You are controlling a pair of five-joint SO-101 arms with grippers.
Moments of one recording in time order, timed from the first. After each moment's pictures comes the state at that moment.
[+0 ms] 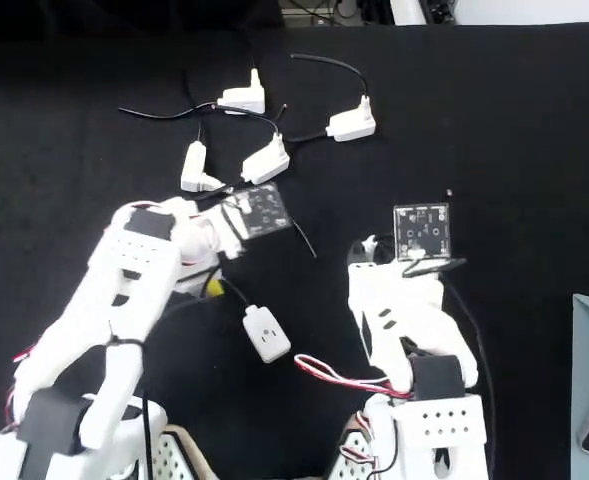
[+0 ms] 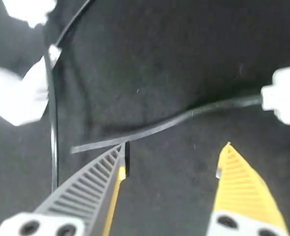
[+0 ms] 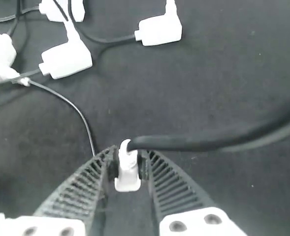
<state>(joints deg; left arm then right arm) 10.8 -16.7 40.0 53.1 -57.5 -4.7 -83.6 81.1 48.3 0.7</state>
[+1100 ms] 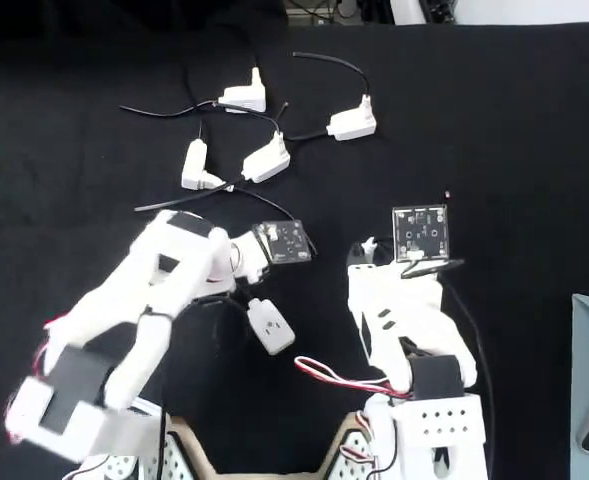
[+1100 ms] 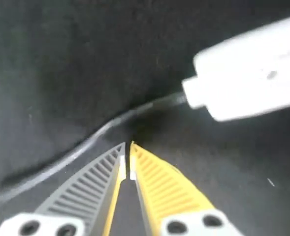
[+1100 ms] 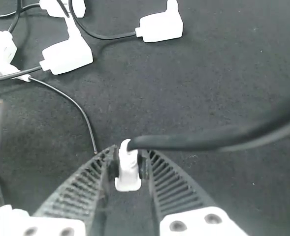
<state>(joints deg) 15.1 -7.3 38.7 59.6 -57.2 -4.7 -83.7 81.5 48.3 0.7</state>
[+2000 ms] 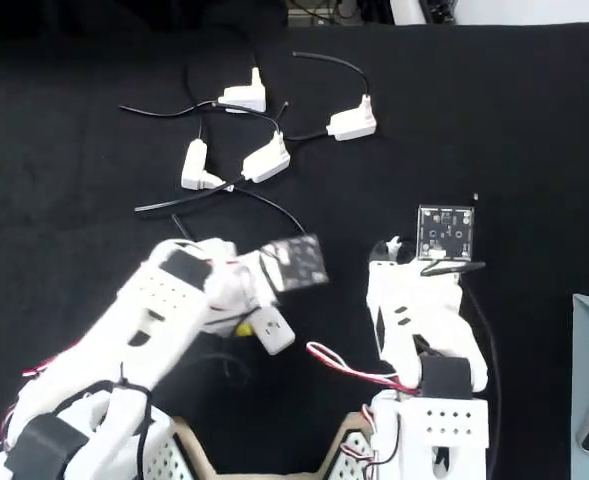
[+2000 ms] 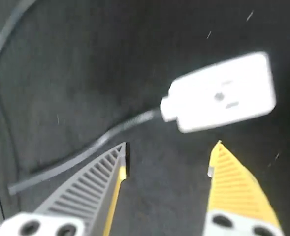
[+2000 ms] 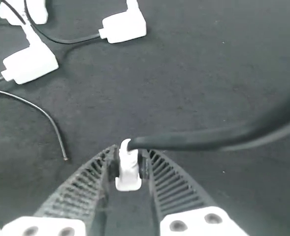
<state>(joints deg) 24.1 -26.5 51.0 53.2 -50.7 2.5 -83.7 81.5 48.3 1.6</state>
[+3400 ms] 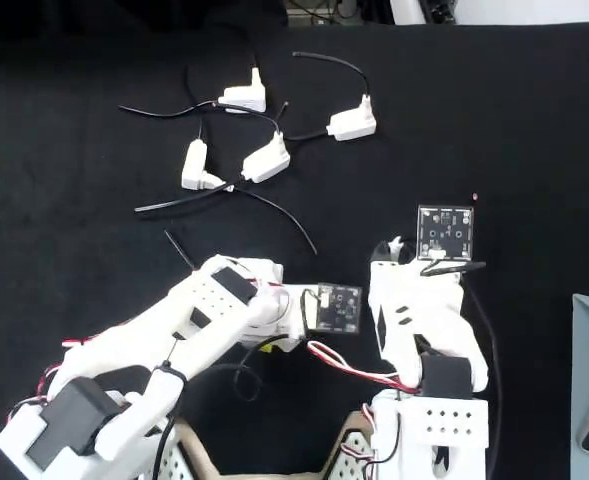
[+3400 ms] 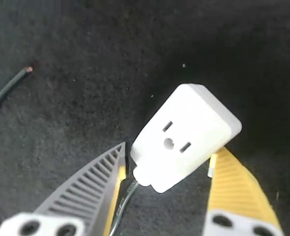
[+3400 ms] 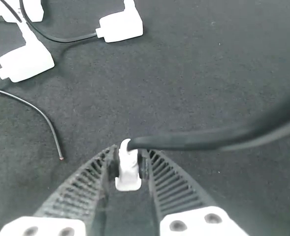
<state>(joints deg) 34.0 -12.3 51.6 40.0 -57.4 3.3 -83.7 81.5 48.3 2.7</state>
